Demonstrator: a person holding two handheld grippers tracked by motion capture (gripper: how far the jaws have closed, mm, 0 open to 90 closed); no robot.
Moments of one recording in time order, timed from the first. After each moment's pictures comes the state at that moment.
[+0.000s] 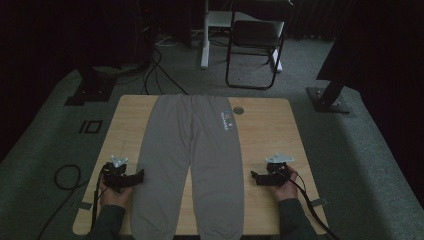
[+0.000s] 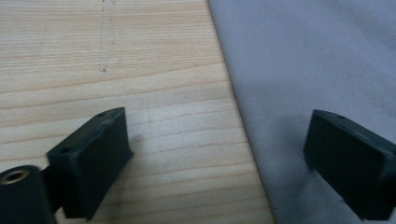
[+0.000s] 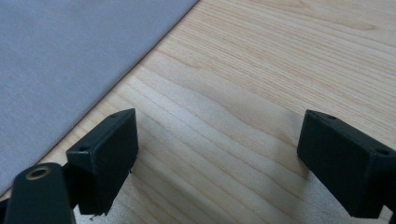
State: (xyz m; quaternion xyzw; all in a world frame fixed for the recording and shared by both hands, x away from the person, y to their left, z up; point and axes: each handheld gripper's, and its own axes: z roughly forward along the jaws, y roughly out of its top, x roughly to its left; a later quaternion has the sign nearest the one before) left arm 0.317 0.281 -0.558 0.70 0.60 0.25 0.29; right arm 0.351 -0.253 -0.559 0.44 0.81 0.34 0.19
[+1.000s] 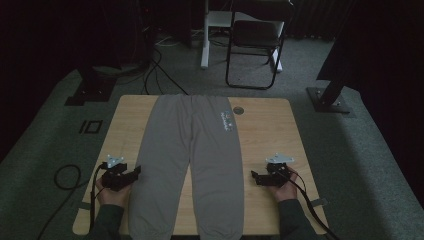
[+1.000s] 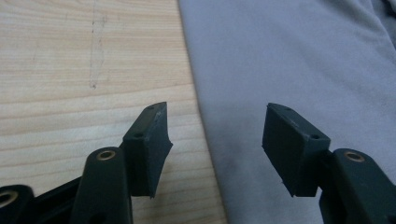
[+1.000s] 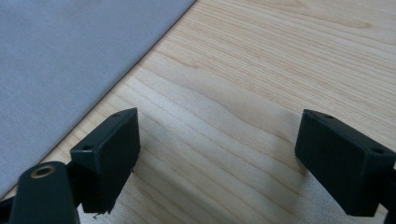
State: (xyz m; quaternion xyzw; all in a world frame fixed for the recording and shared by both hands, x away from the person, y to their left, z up) left arm 0.309 0.283 -0.541 0.69 0.60 0.22 0.34; right arm 0.349 -0.252 -0.558 0.45 0.80 0.34 0.19
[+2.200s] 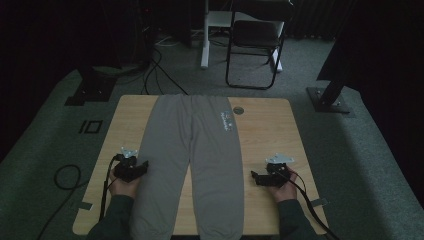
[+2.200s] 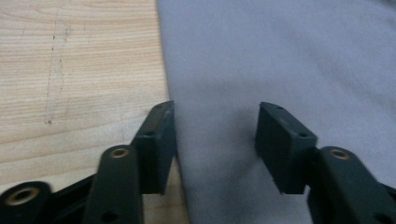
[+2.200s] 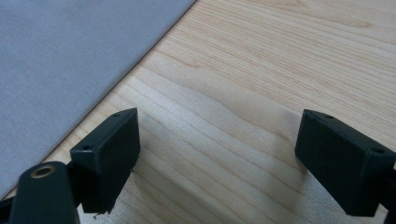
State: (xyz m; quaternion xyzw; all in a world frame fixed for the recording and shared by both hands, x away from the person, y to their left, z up) left arm 0.344 0.256 -0.549 0.71 0.59 0.23 0.29; right arm 0.348 -0.252 -0.558 0.45 0.80 0.34 0.19
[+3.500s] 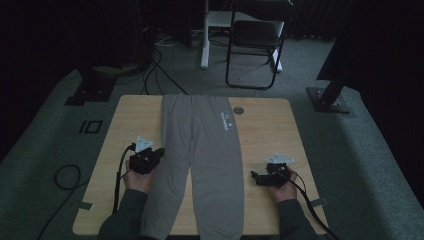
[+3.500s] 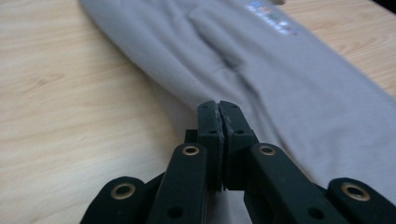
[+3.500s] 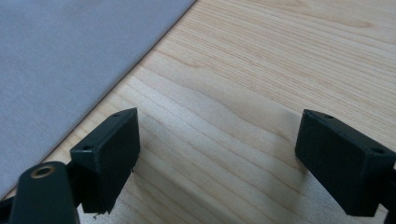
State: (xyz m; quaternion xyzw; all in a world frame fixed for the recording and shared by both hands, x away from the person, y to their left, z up) left arm 0.337 0.196 -0.483 0.74 0.49 0.21 0.41; right arm 0.348 -0.252 -0.558 0.45 0.80 0.34 0.19
